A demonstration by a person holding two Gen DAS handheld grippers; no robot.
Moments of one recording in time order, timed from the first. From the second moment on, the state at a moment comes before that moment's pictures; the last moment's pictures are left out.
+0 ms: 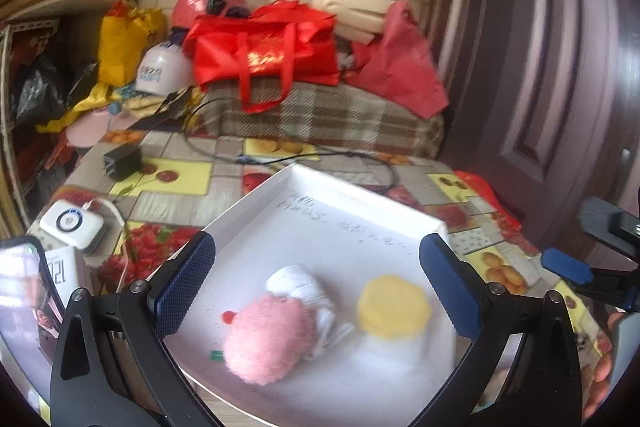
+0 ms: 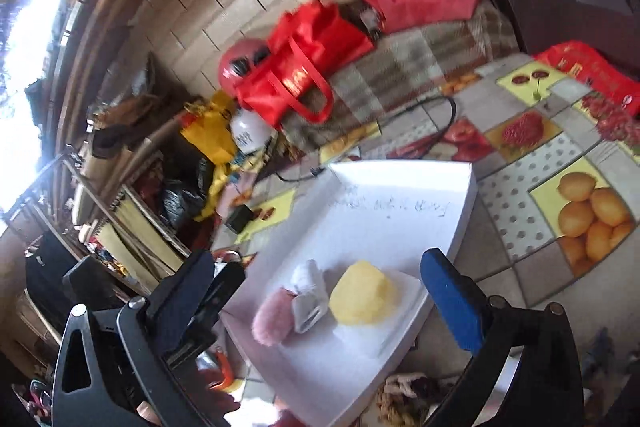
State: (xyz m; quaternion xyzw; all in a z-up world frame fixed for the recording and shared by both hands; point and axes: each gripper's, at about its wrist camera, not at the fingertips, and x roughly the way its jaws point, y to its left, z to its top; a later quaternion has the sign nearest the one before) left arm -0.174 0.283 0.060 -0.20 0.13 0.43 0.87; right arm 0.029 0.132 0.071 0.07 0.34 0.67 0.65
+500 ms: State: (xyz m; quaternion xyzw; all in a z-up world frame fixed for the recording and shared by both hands) left arm -0.114 0.118 0.039 -0.11 0.31 0.03 0.95; right arm 0.121 -0.022 0.064 0.03 0.28 0.59 0.76
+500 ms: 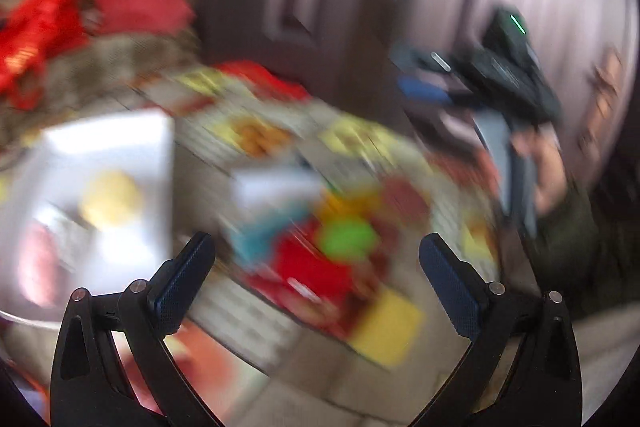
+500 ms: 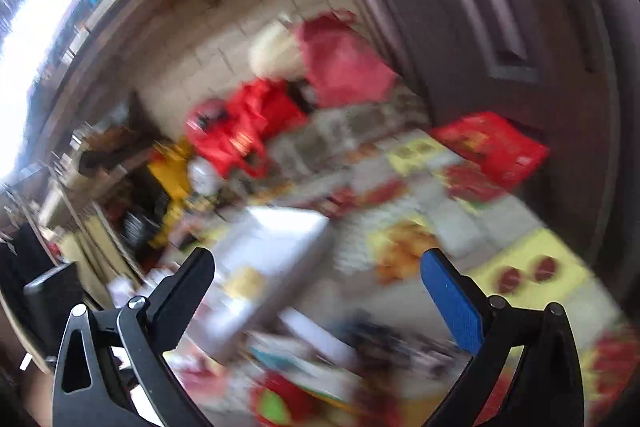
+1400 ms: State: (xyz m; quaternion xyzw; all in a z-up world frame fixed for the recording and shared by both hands) left arm -0.079 0.071 -0.014 -0.06 0.39 -0.02 0.92; right arm 0.078 0.017 -0.006 -0.08 0.34 0.63 0.70
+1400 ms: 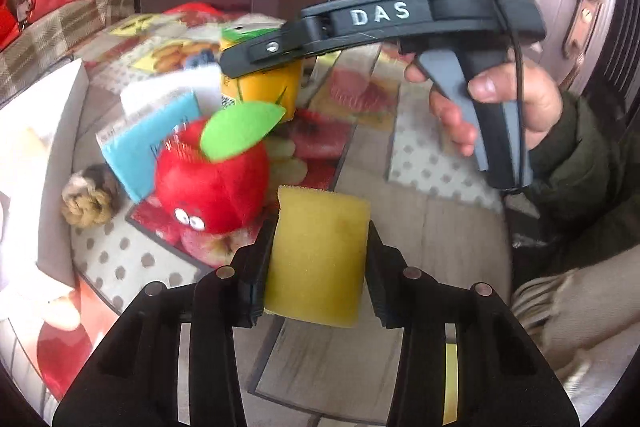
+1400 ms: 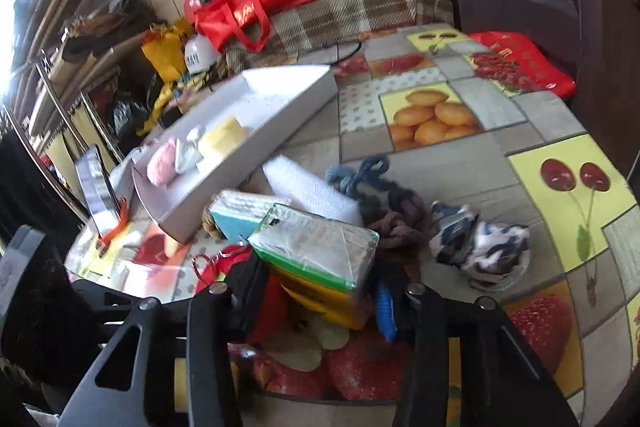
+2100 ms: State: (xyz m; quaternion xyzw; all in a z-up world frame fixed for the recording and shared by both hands) left arm -0.155 0.210 0.163 -0.08 0.10 0.34 0.93; right arm 0.062 -0.017 0.140 0.09 0.19 0.70 0.68
